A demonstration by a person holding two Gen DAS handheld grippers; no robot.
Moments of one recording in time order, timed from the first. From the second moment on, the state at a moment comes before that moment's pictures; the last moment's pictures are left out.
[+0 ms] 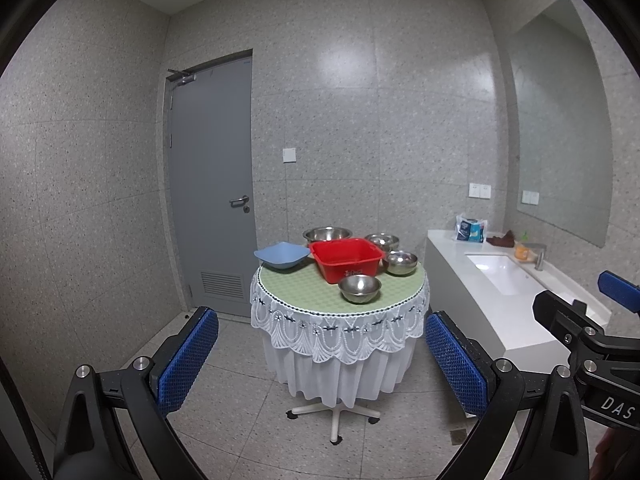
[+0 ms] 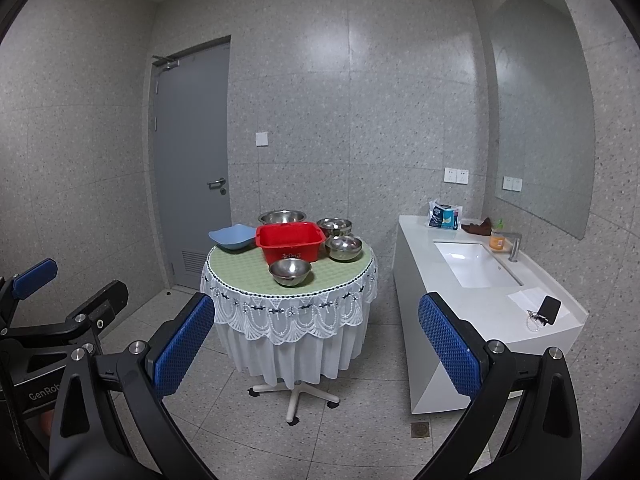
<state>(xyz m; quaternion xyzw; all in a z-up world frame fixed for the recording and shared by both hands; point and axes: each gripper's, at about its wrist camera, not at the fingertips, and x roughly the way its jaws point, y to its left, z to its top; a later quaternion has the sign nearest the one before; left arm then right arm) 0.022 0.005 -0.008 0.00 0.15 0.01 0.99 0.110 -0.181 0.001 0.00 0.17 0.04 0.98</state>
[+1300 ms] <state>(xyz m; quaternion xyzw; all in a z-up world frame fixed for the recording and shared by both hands) 0.185 -0.028 0.000 0.00 0.17 0.04 0.98 0.254 -0.193 -0.017 -0.01 0.19 0.07 0.98</state>
